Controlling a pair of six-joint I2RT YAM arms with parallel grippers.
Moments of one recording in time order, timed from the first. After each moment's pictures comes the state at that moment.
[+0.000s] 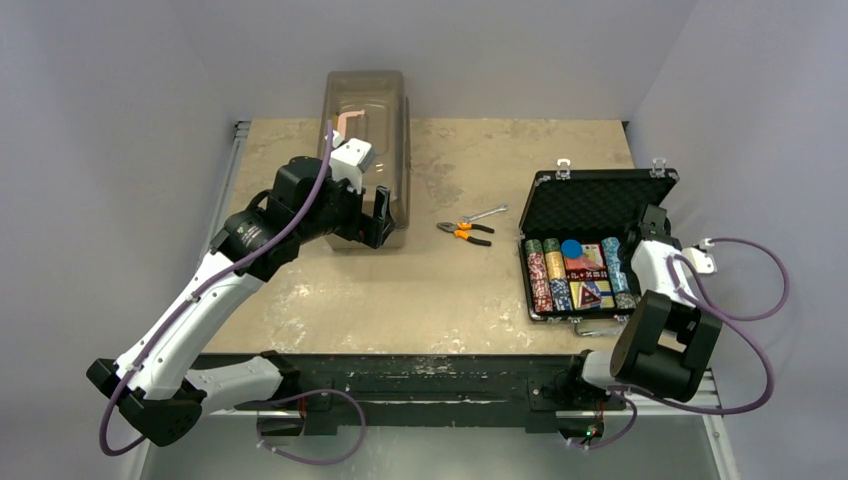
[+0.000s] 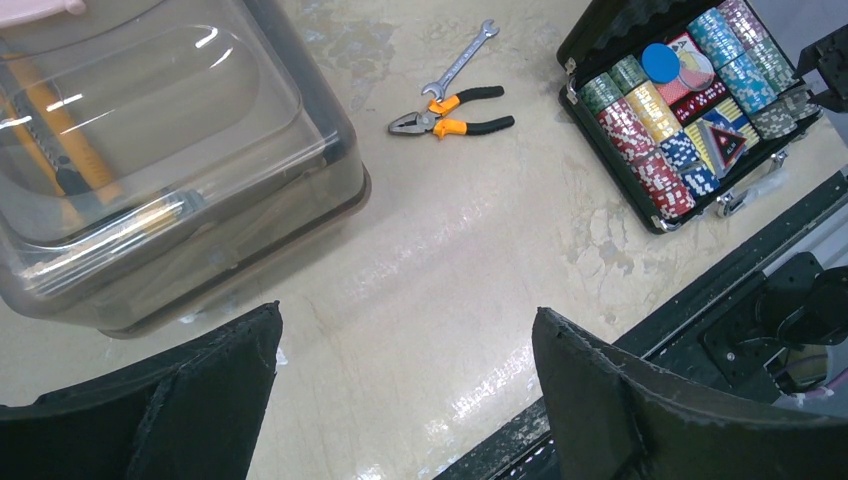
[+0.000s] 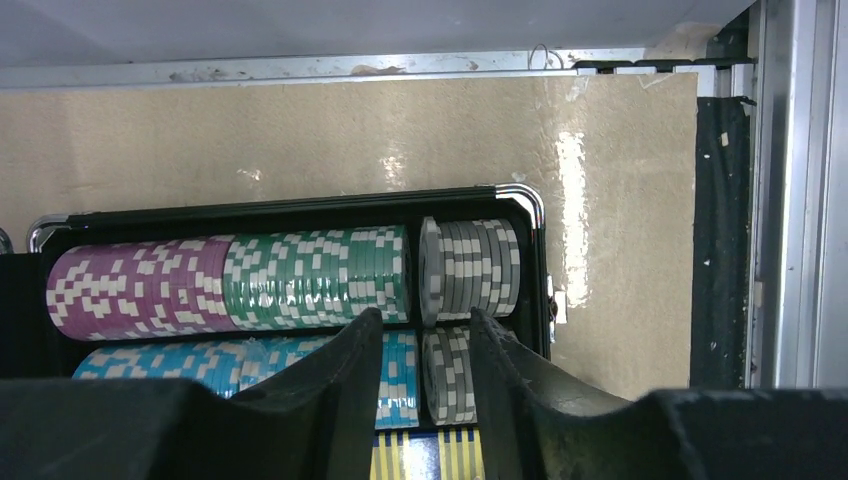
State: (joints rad) left arm -0.64 1.11 1.36 -0.77 0.02 -0.20; right arm -0.40 1.35 0.82 -0.70 0.69 1.13
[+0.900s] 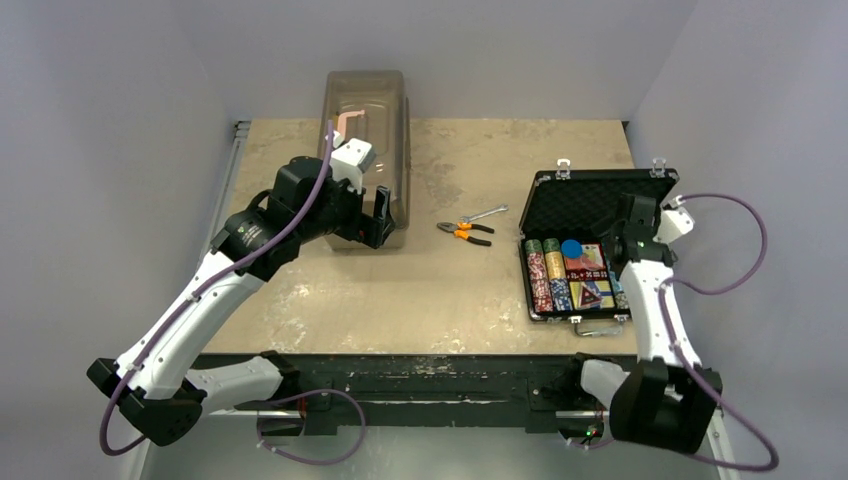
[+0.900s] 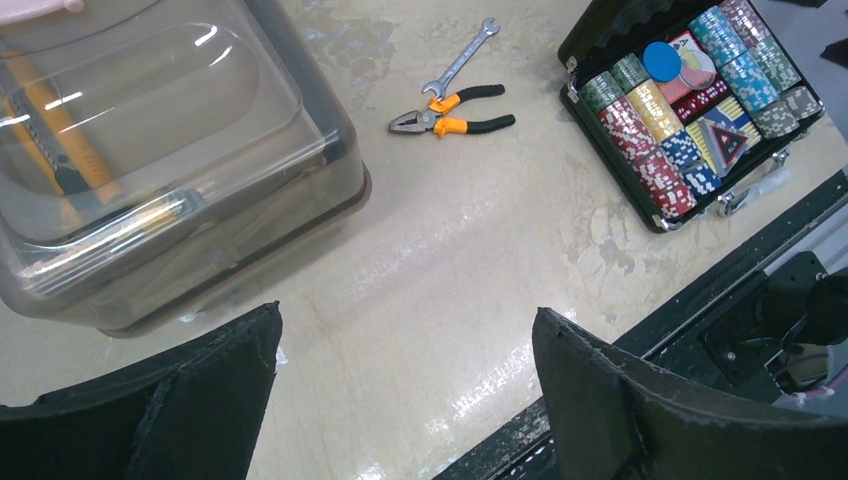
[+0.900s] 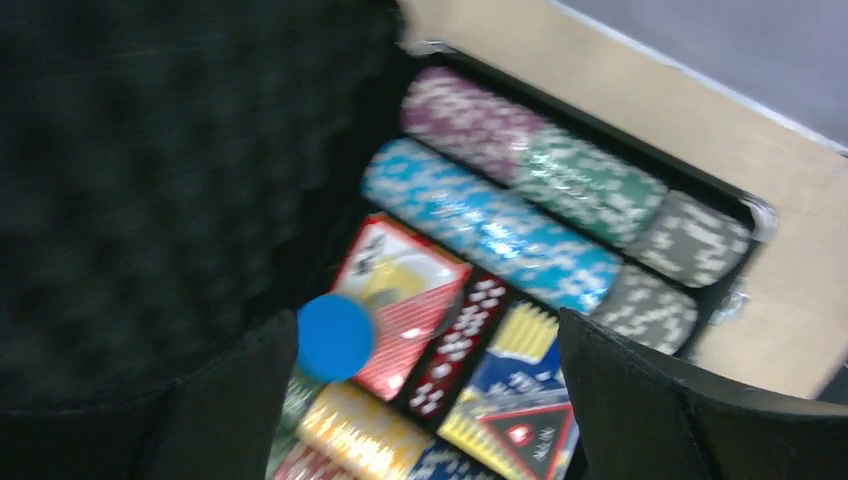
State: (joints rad) left arm -0.64 1.12 1.36 -0.77 0.02 -0.20; right arm -0.22 1.15 0.83 -0.60 0.52 0.79
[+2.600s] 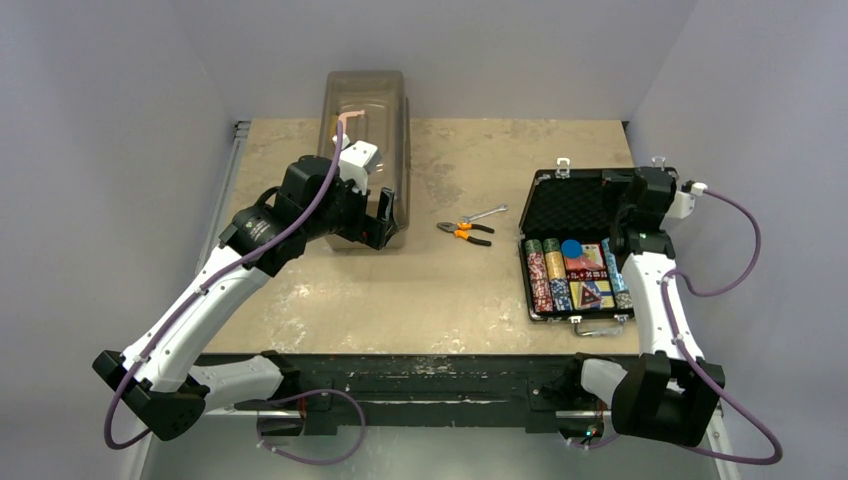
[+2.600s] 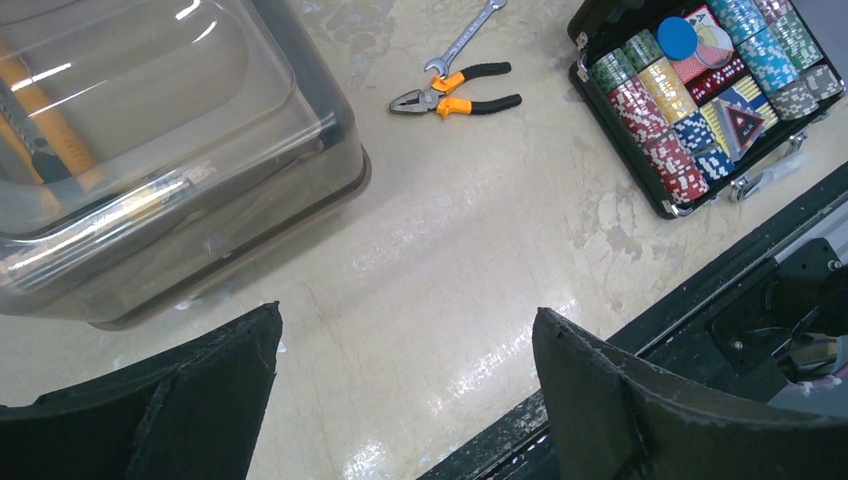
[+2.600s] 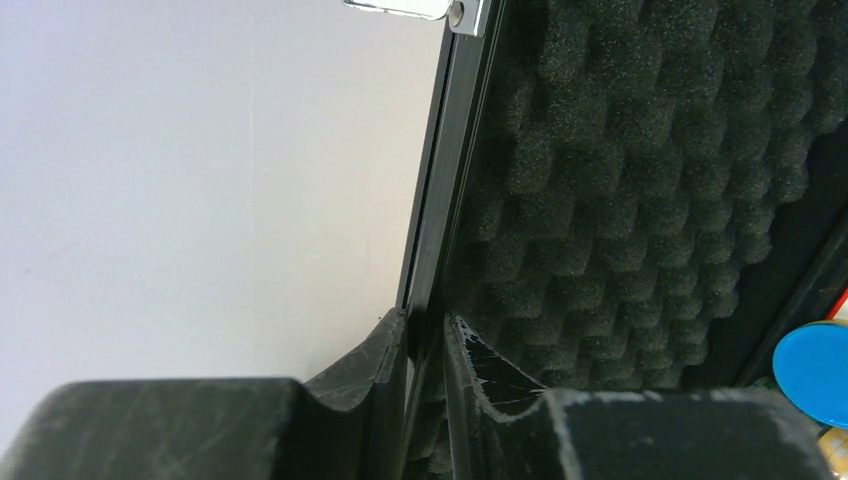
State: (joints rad) left arm -0.64 1.15 1.36 -0.79 0.02 -0.20; right arm -0.19 1.13 0.89 -0.13 0.18 1.30
